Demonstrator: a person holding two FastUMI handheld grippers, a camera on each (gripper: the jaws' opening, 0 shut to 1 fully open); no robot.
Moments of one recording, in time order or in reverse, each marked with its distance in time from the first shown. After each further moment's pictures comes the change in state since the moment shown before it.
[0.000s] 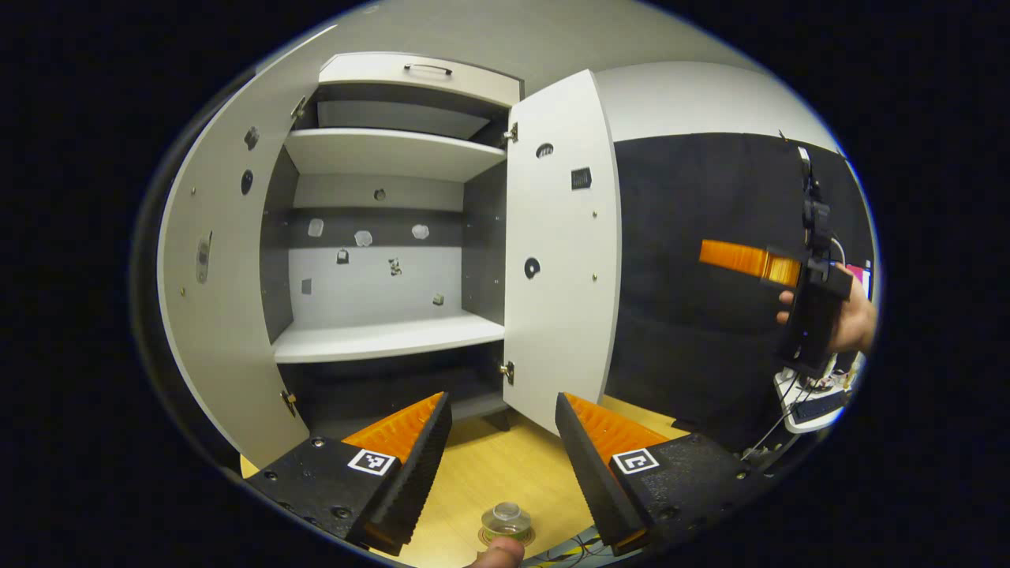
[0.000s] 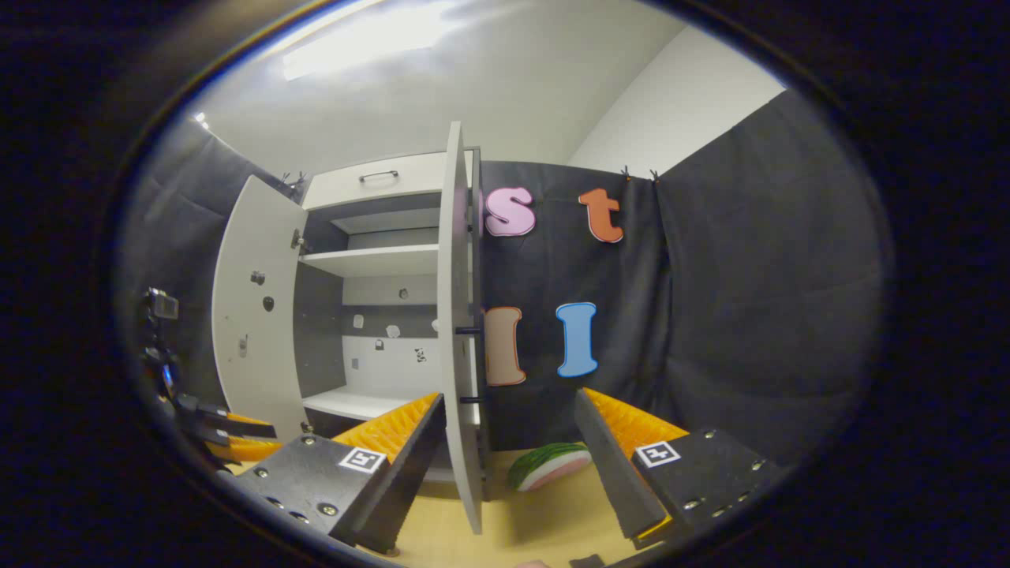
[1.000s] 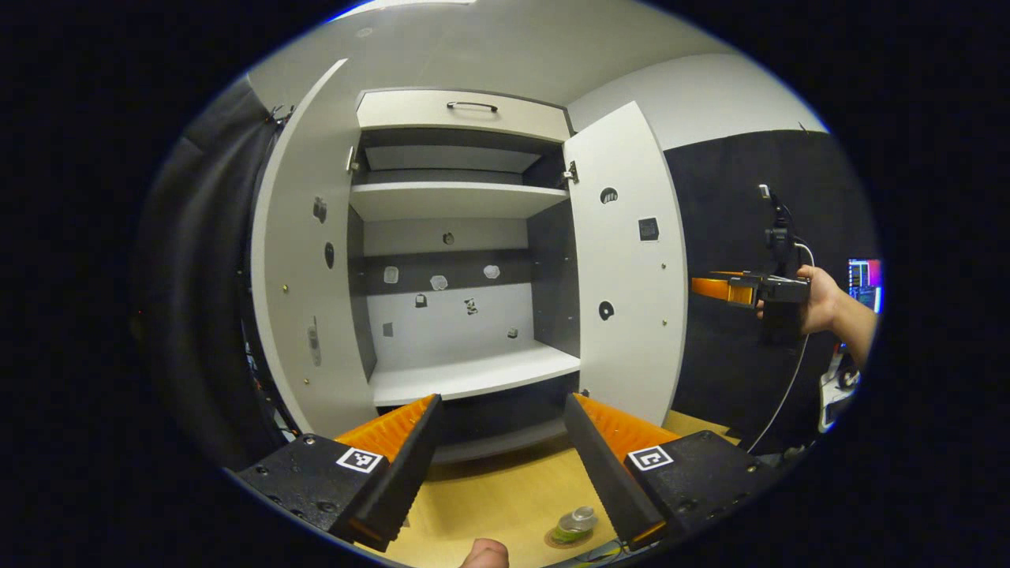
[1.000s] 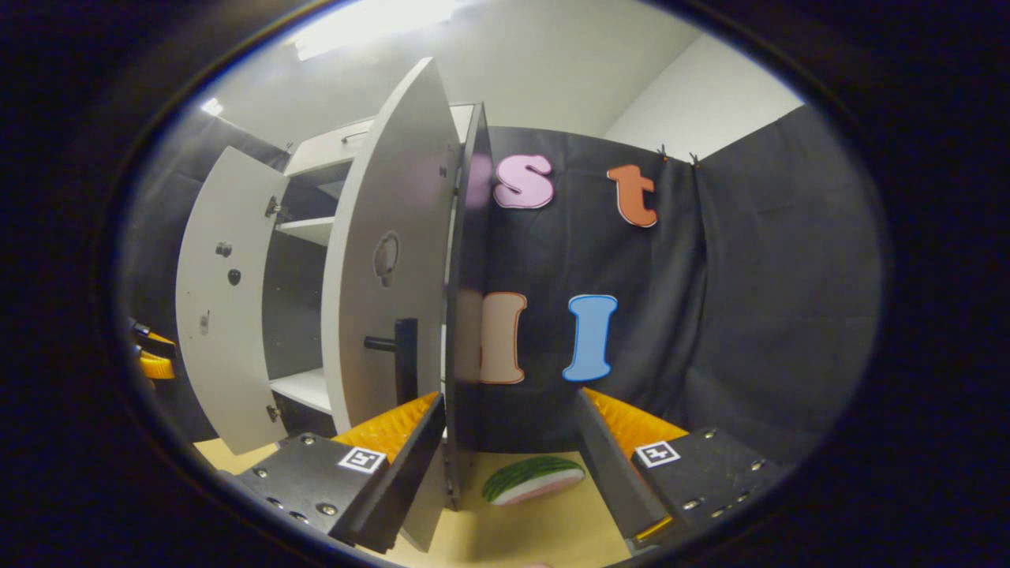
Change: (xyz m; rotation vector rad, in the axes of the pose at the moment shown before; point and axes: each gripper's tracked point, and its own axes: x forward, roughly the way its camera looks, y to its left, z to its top) left arm -0.051 0.083 0.059 0.109 -0.019 0.235; right arm 0.142 -0.007 -0.010 -0.050 0.085 0.110
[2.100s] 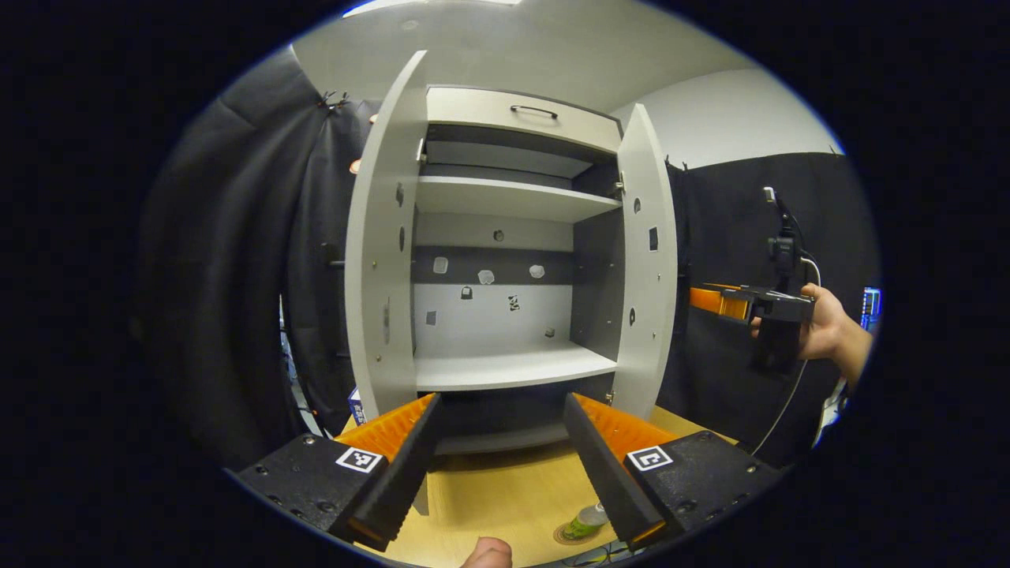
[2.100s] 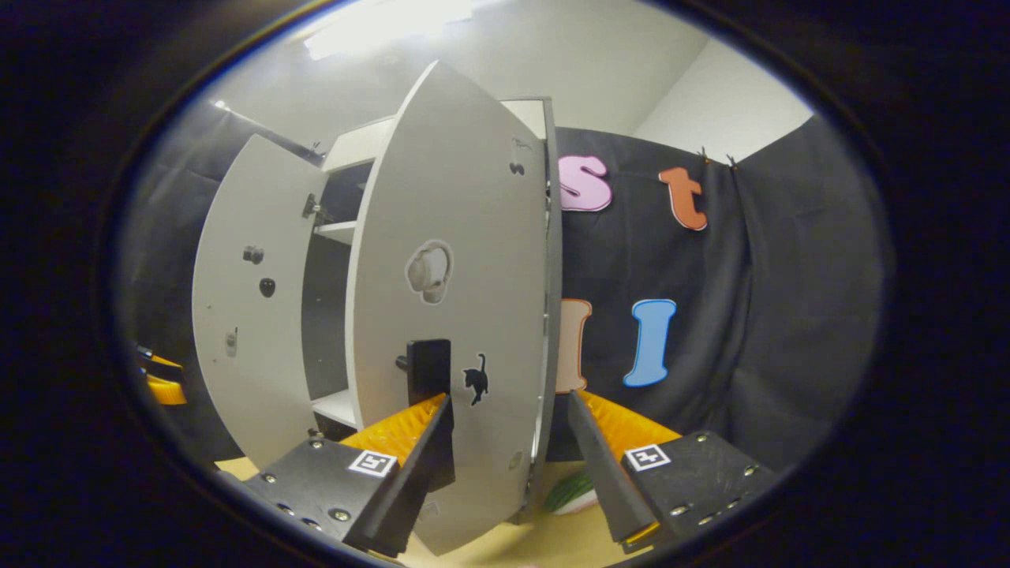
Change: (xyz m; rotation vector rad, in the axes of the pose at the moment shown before) left arm -0.034 0.046 -0.020 -0.142 -0.005 0.111; right arm 0.029 0.128 0.007 0.002 0.000 0.079
